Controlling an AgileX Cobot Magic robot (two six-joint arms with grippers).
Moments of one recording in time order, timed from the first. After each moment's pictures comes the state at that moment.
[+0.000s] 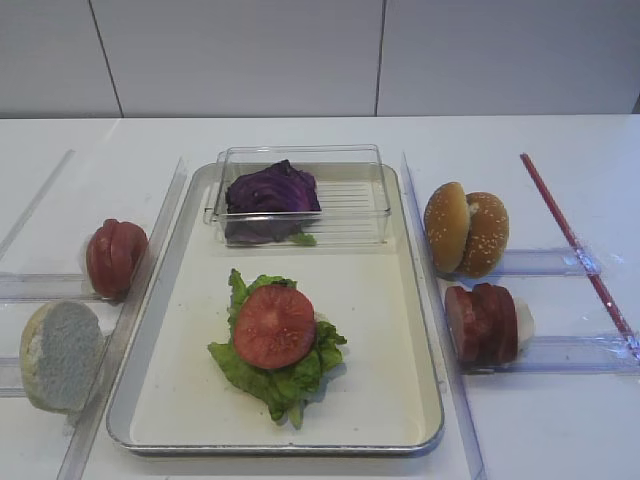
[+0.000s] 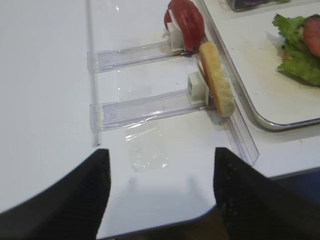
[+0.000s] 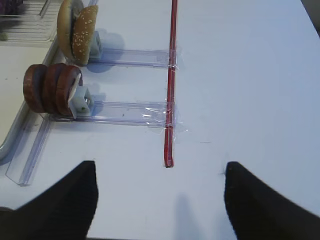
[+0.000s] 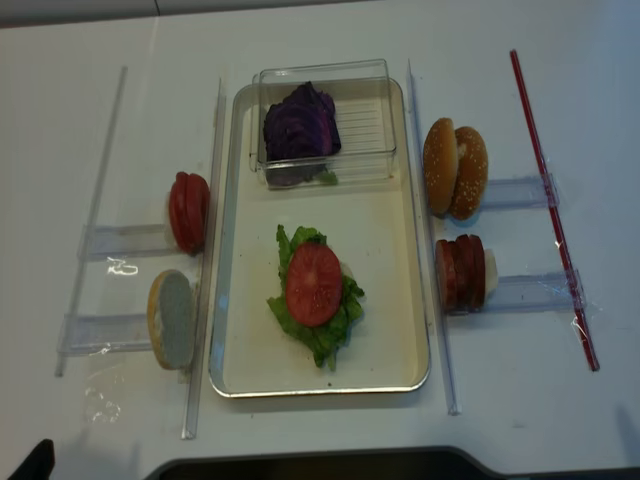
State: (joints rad) left arm -0.10 -0.02 -0.49 0.02 1.18 0.00; right arm 0.03 -0.01 -0.47 0.07 1.13 -0.06
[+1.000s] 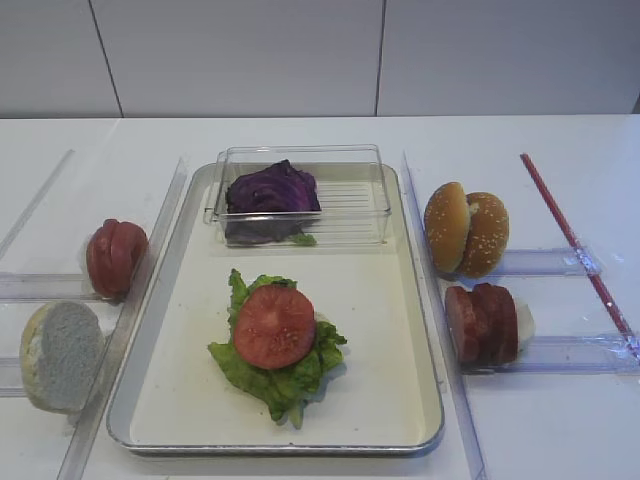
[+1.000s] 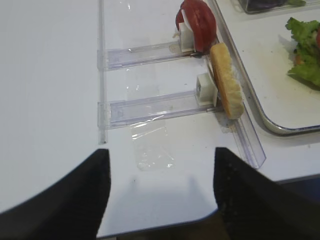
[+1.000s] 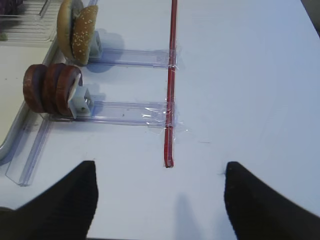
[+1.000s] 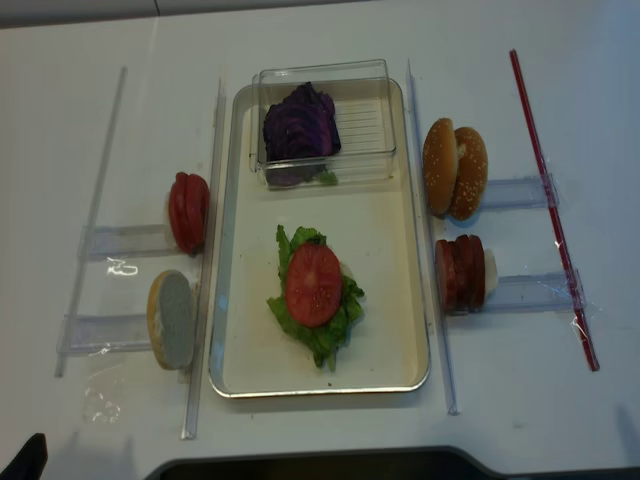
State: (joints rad) left arm -0.05 -0.02 -0.49 0.02 1.18 0.00; right arm 0.03 -0.01 -0.47 0.07 1.13 -0.06
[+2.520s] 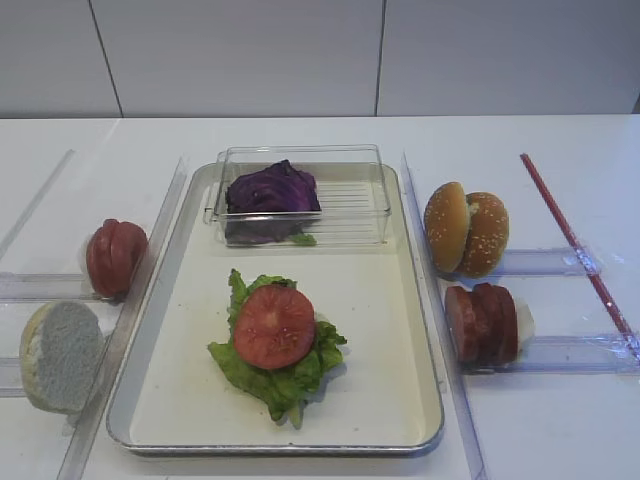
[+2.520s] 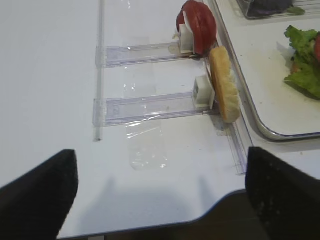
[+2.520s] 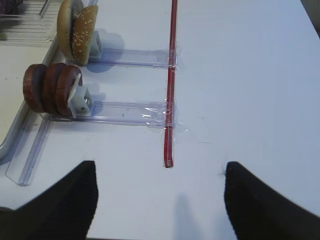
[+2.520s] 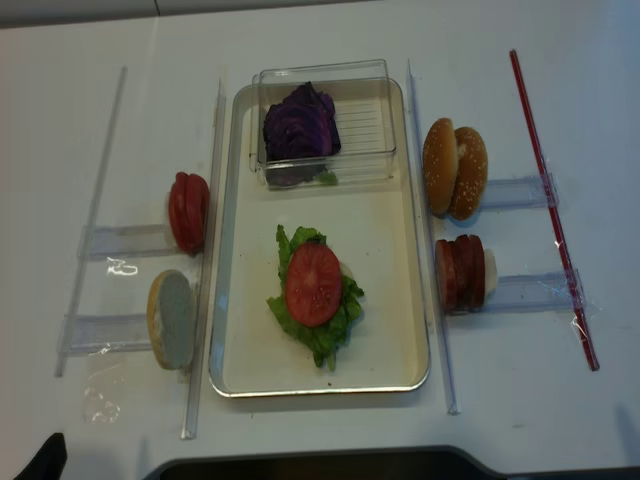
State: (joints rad) left arm -0.05 -0.02 -0.49 0.02 1.18 -0.05; right arm 0.03 -0.01 -0.47 0.07 1.13 -0.07
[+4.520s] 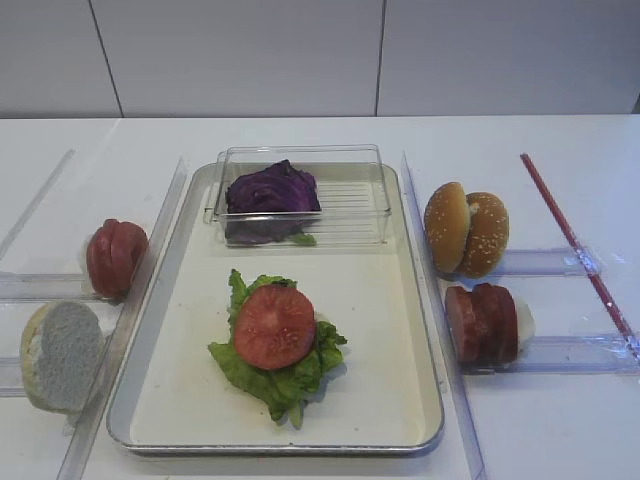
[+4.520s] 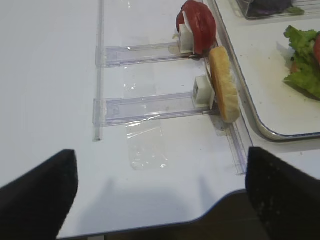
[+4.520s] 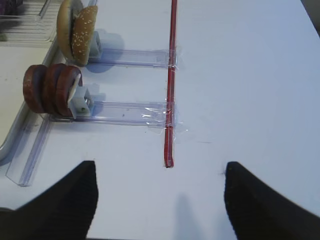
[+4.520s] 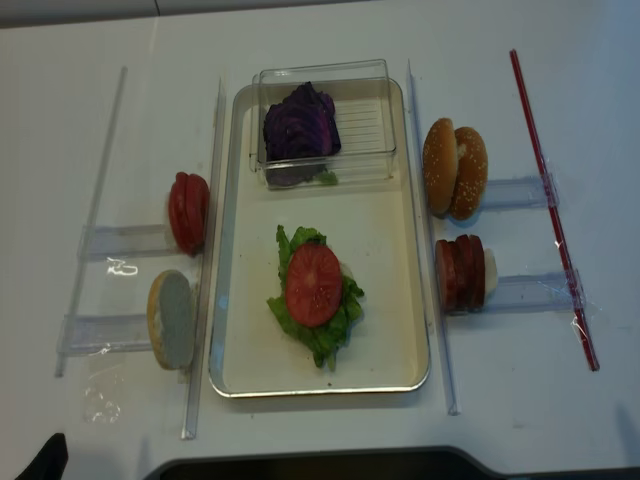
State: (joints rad) left arm -0.05 -0.02 -0.49 0.02 1.18 -0.05; right arm 0.03 -0.01 -0.47 0.07 1.13 -0.06
